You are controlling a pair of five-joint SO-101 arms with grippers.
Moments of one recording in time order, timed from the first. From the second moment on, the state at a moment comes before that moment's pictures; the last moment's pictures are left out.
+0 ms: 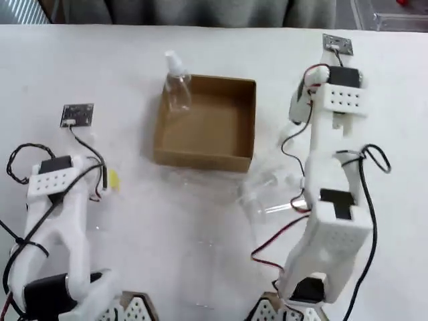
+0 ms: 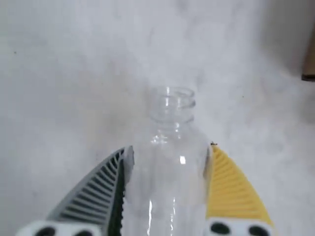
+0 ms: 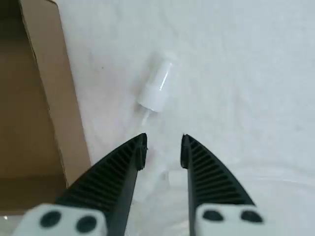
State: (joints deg) left arm -19.6 -19.2 48.5 53.6 -6.3; right arm 3.3 26.6 -30.2 86.8 -4.5
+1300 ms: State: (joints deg) left arm -19.6 -19.2 48.6 51.3 -6.3; right arm 7.4 54.3 -65.0 97.2 -10.7
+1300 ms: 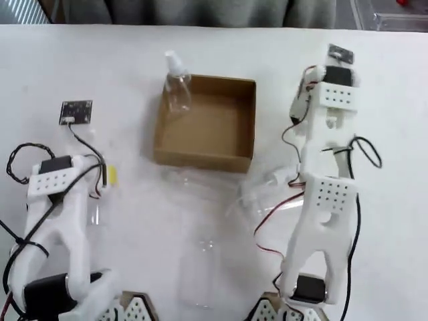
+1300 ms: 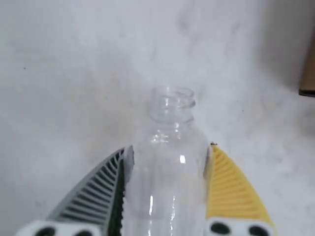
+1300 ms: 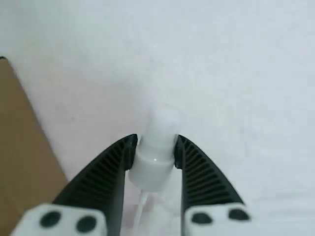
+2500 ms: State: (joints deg) left arm 2.4 -75.6 49.1 67.6 -4.4; right arm 2.6 -24.9 -8.5 97.4 -2.0
